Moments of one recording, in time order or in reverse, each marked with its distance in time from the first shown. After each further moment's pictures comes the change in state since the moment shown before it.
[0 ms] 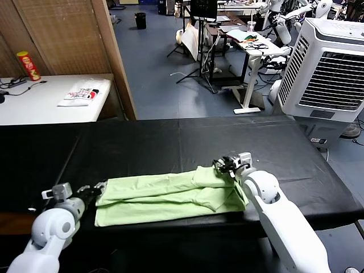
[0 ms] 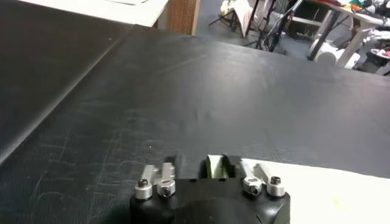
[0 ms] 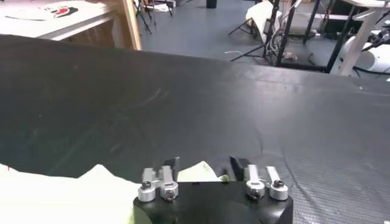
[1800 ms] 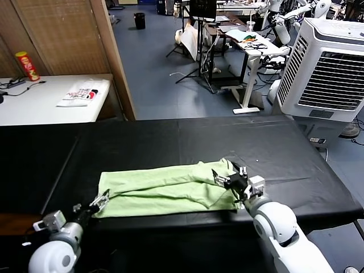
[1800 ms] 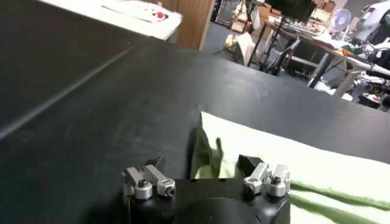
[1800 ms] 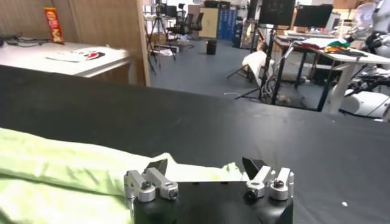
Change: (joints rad) left arm 0.234 -0.186 -0.105 -0.122 0.129 -0.214 0.088; right arm -0.329 -0.036 0.116 0.370 -0.072 0.115 0.020
